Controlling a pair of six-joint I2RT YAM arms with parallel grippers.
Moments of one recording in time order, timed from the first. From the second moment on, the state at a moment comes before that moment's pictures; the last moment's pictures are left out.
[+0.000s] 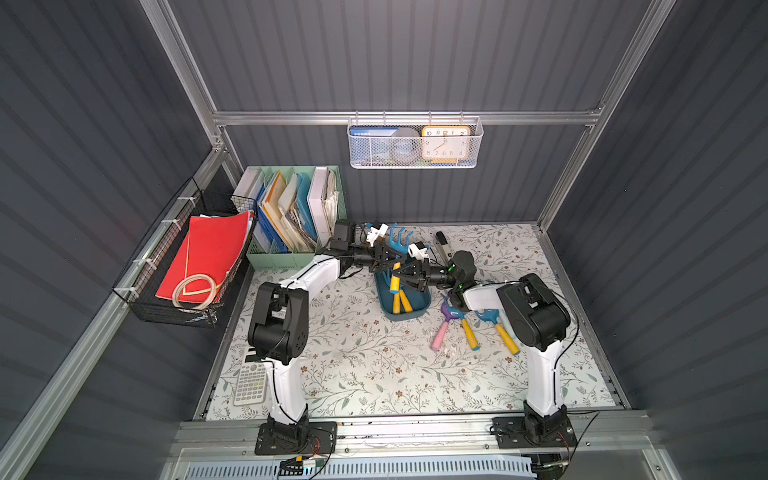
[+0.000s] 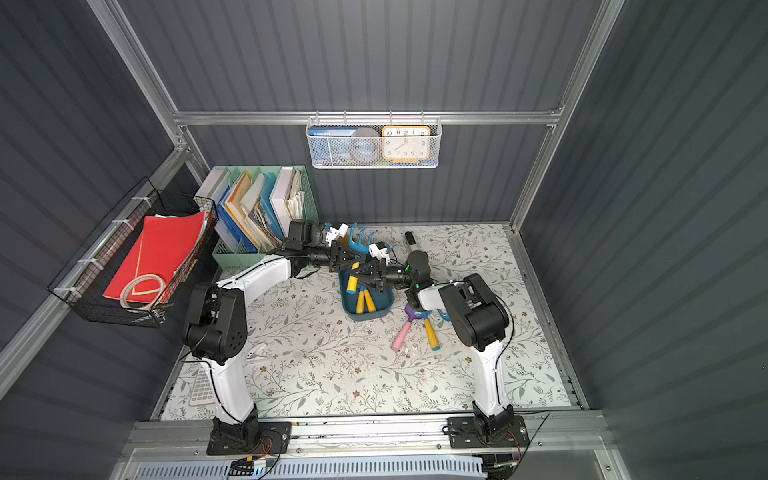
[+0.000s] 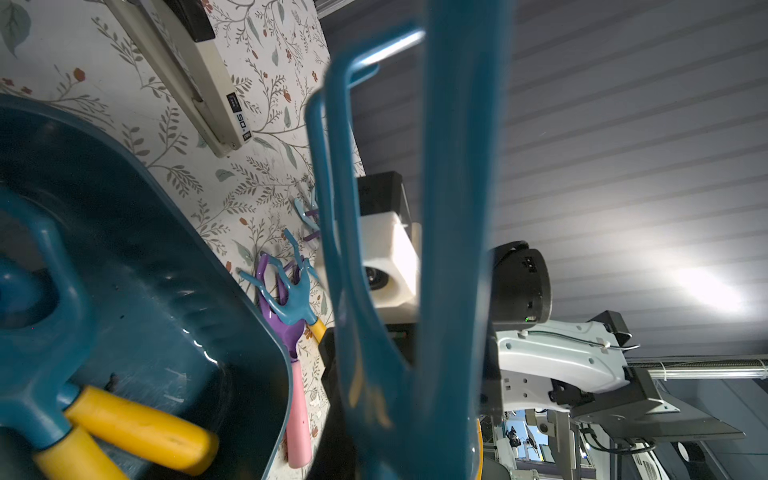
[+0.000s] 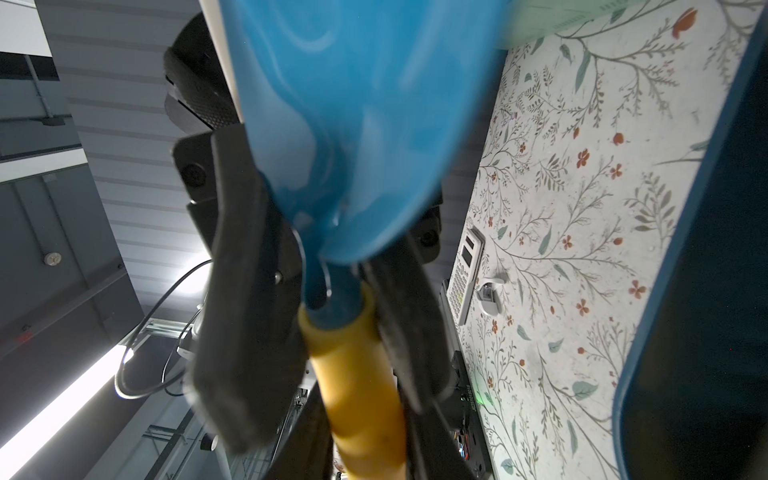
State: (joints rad) left arm -0.25 1.96 1.47 -0.13 1.15 -0.63; right arm 0.44 2.08 1.10 1.14 -1.14 1.59
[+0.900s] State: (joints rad) left arm -0.38 2.17 1.79 -0.68 0.51 -0.40; right arm 0.34 1.68 1.17 -0.31 -0.35 0.68
